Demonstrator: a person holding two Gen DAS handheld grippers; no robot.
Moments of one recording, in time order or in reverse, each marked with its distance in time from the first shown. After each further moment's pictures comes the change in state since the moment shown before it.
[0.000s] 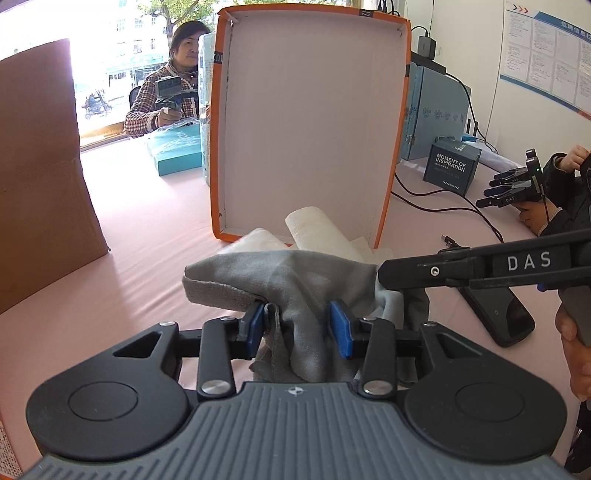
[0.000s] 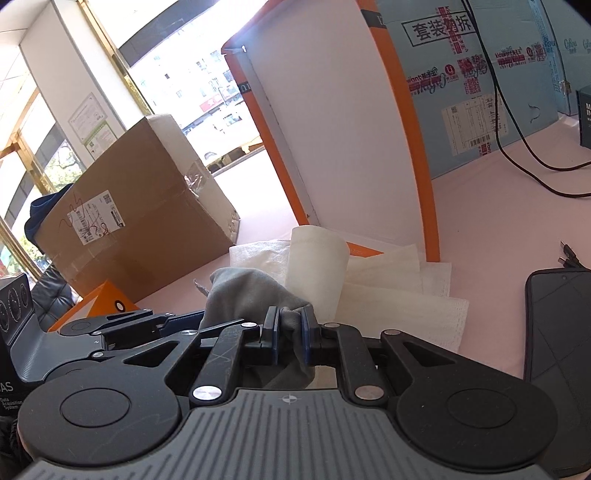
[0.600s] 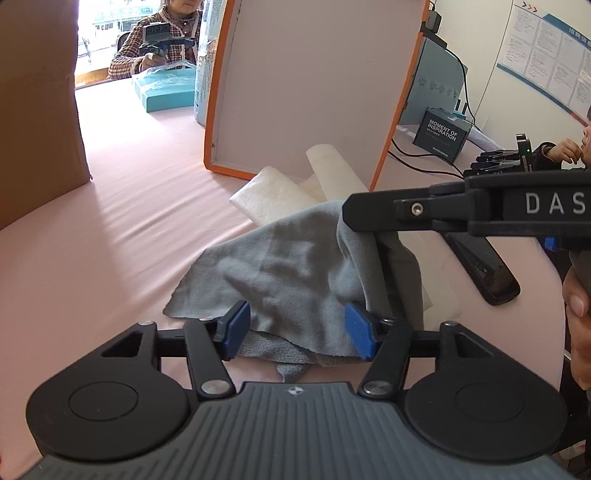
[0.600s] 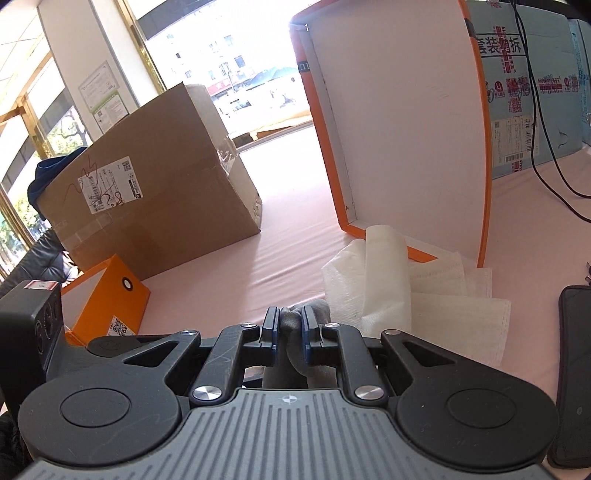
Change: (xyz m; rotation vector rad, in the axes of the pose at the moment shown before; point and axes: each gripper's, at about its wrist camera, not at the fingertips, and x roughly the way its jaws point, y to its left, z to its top) left arm 0.016 0.017 -0.031 -0.072 0.138 -0.115; right arm 0.021 0.057 -0.010 -0.099 0.031 -0.033
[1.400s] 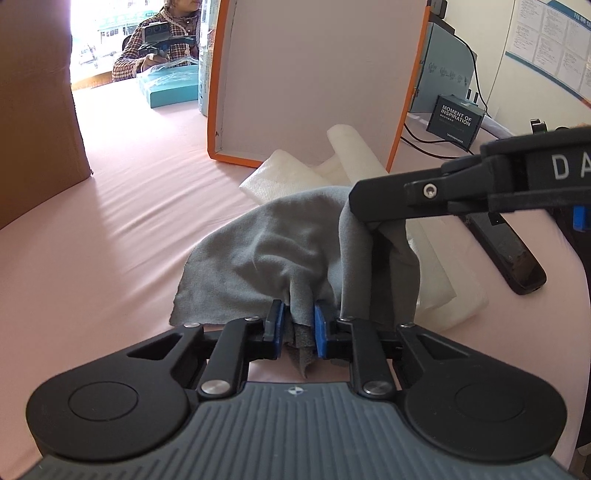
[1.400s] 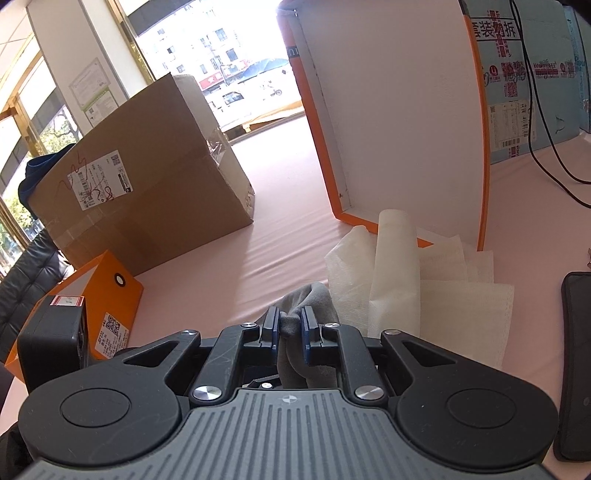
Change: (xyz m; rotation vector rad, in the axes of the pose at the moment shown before) left arm 0.017 -0.003 -0.009 0.039 0.000 0.069; right arm 0.007 -0.005 -0.004 0.024 0.028 -0.015
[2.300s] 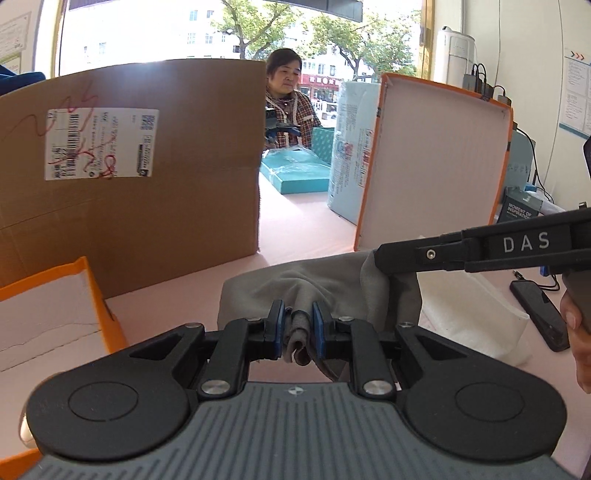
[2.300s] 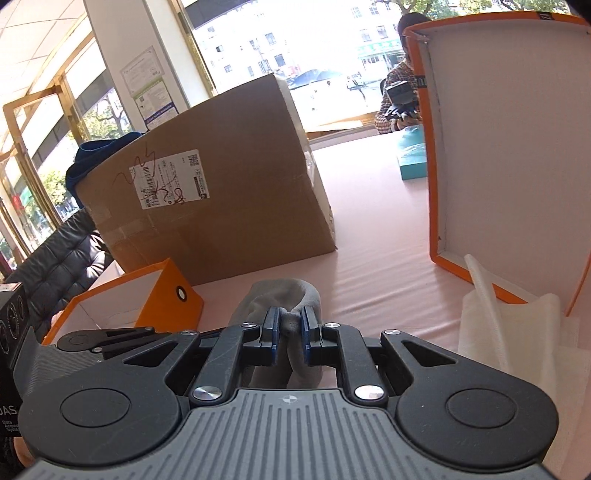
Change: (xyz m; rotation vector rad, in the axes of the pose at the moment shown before) left arm -0.148 0.097 -0.006 -0.105 -0.258 0.235; right arm 0.026 0.100 0.030 -0.137 -0.031 0.128
